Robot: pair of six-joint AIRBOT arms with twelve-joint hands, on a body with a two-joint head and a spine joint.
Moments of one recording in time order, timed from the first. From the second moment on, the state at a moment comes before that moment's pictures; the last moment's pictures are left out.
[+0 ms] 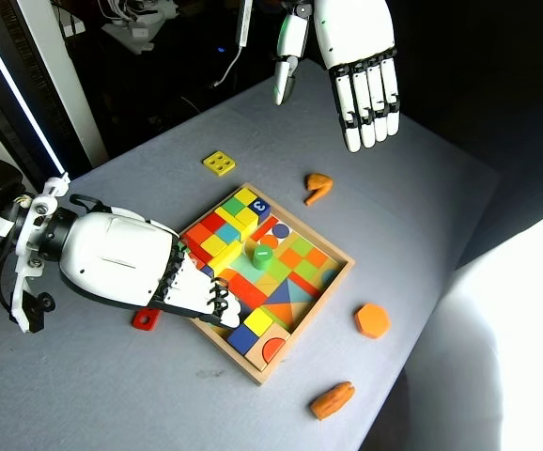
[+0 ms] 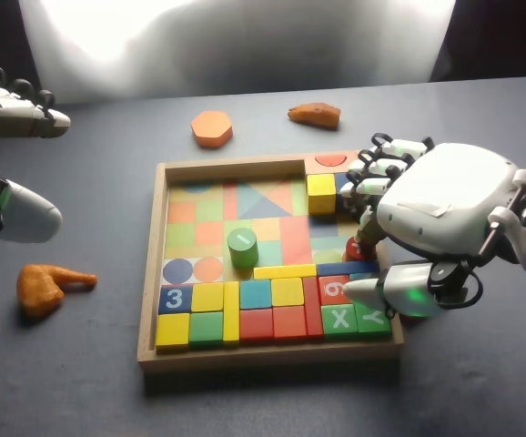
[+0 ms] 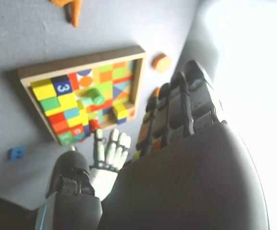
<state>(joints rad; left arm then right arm) -0.27 -0.59 0.84 0.29 0.77 1.03 -0.29 -1.09 0.91 0.98 0.38 -2.21</state>
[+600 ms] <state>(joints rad) -0.27 -0.59 0.84 0.29 0.77 1.03 -0.23 -1.09 0.91 0.99 0.36 -2.20</state>
